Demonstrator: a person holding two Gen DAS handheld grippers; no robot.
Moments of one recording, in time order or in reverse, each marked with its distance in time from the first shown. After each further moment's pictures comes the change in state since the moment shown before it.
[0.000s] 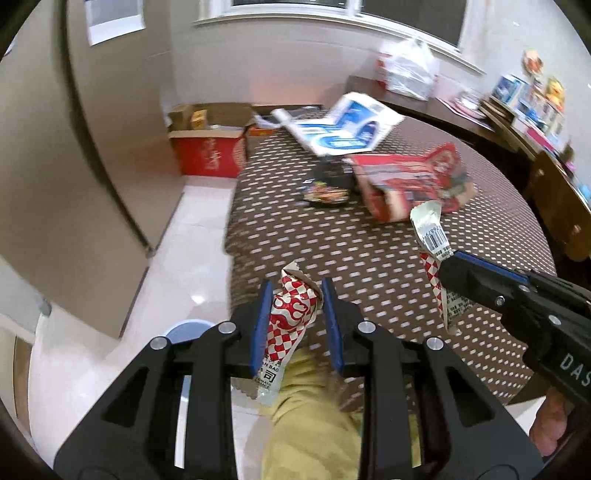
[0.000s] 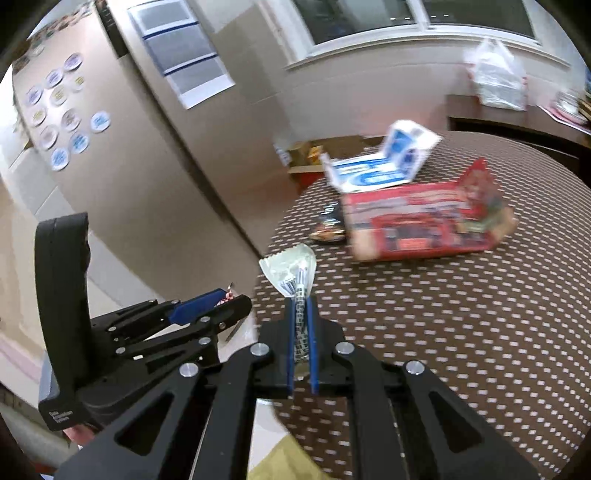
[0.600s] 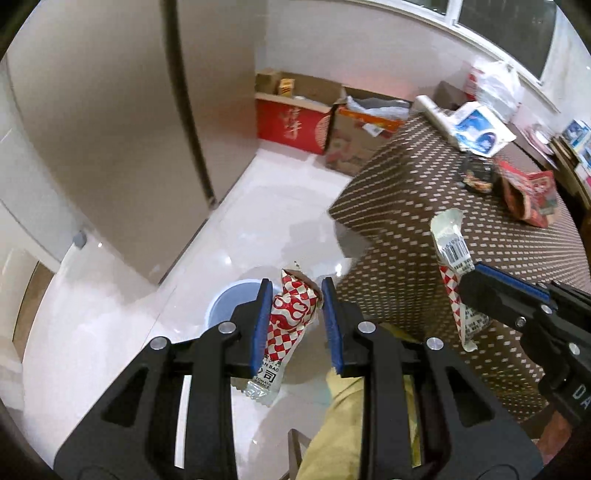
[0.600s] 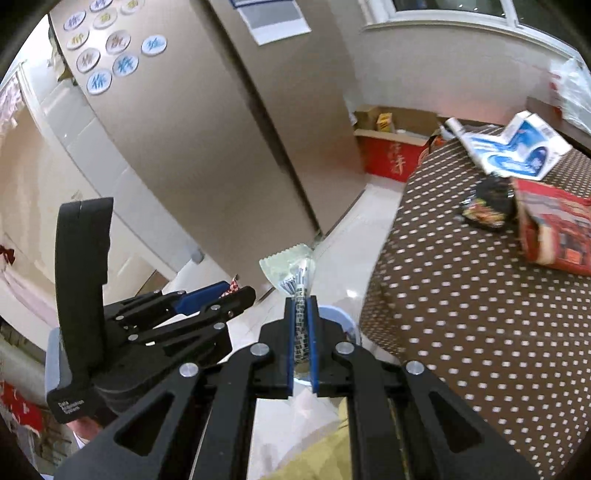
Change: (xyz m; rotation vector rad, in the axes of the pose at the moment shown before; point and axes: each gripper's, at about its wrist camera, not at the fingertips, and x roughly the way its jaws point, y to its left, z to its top) left arm -0.001 0.124 -0.044 -0.221 0.071 0.170; right arm 0.083 0.097 -0.013 -0.157 0.175 0.108
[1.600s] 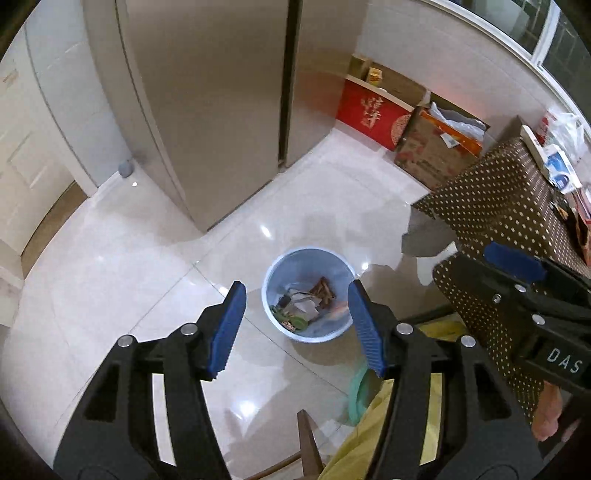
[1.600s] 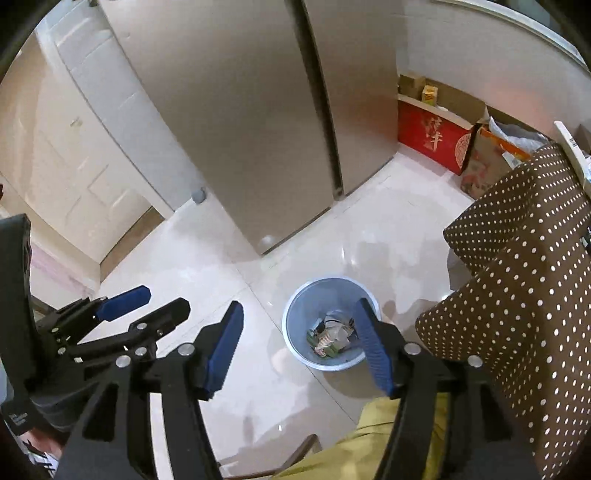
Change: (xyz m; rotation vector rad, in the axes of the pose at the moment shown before) left arm 0.001 0.118 -0.057 -0.256 0.066 0.115; right arm 0.108 0.079 -0.003 -0.180 0.181 -0.040
